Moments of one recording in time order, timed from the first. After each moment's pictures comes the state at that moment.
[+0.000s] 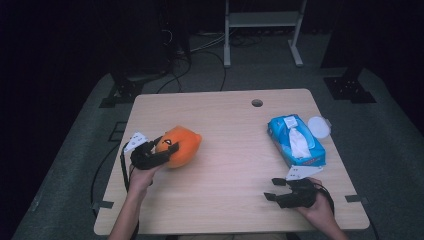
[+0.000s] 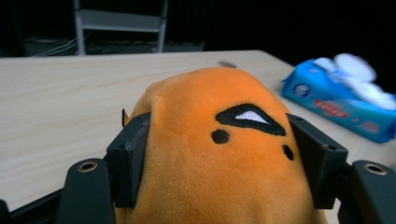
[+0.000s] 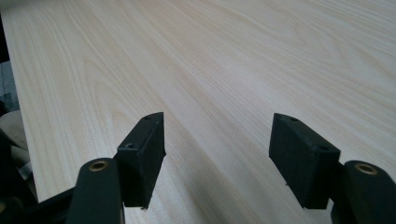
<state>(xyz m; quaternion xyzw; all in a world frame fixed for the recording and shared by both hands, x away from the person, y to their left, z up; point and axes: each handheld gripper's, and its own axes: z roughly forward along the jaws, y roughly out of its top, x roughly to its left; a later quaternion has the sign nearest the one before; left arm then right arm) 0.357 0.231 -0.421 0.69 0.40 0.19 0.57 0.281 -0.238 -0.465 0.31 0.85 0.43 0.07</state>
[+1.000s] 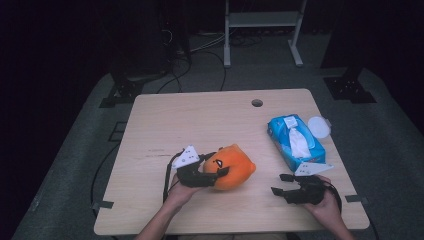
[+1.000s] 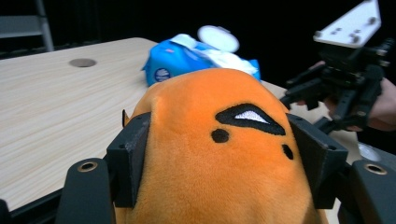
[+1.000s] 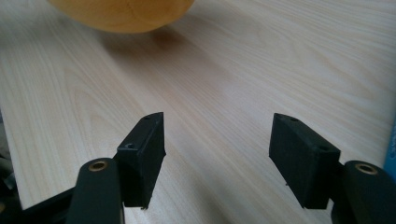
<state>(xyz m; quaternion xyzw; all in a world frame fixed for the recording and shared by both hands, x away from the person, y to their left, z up) 0.318 0.106 -0.429 0.76 0.24 0.09 0.60 0.285 -0.260 -0.460 0.34 0.83 0.43 0.09</state>
